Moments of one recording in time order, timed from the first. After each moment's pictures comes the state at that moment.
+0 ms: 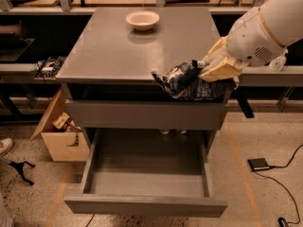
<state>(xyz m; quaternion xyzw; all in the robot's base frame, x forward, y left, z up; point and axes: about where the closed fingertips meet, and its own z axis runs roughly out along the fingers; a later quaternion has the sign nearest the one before) 0.506 -0.127 0.957 -0.65 0.69 0.10 0.30</state>
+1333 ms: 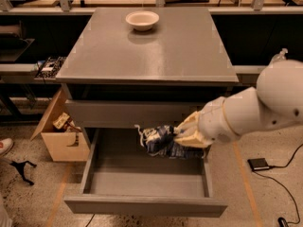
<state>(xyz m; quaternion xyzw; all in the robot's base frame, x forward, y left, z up) 0.449 -0.080 0.805 -0.61 0.71 0.17 0.31</state>
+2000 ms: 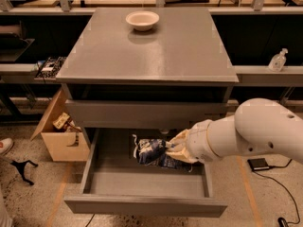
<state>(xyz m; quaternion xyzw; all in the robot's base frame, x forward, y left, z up) 0.450 -0.062 0.740 -0.58 0.73 0.15 0.33</state>
